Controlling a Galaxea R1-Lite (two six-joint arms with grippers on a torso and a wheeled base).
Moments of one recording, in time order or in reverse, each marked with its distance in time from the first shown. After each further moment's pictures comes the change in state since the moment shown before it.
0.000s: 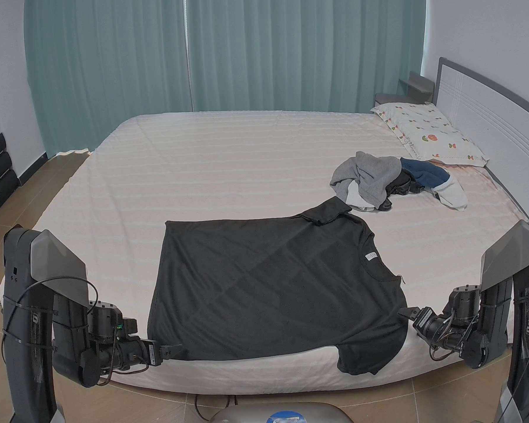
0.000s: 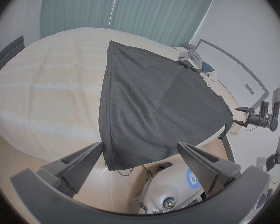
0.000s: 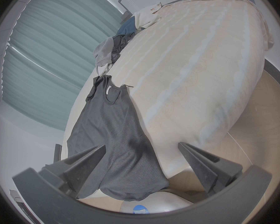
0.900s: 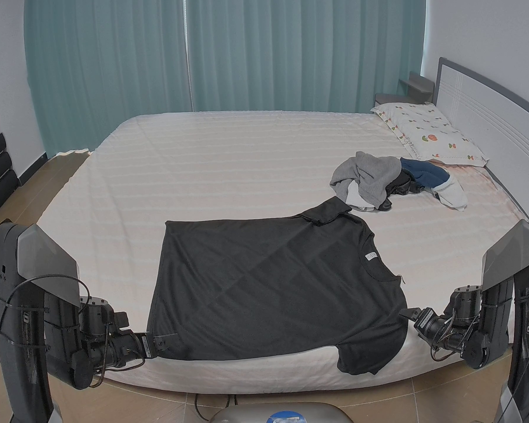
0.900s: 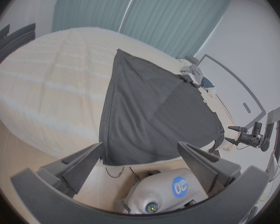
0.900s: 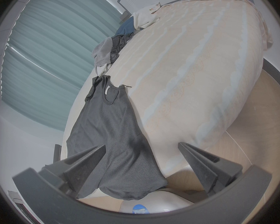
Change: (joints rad) left arm -0.010 -0.077 0.086 -0.084 0.005 -0.162; right arm -0.007 -0.002 0.010 0.000 0.001 -0.001
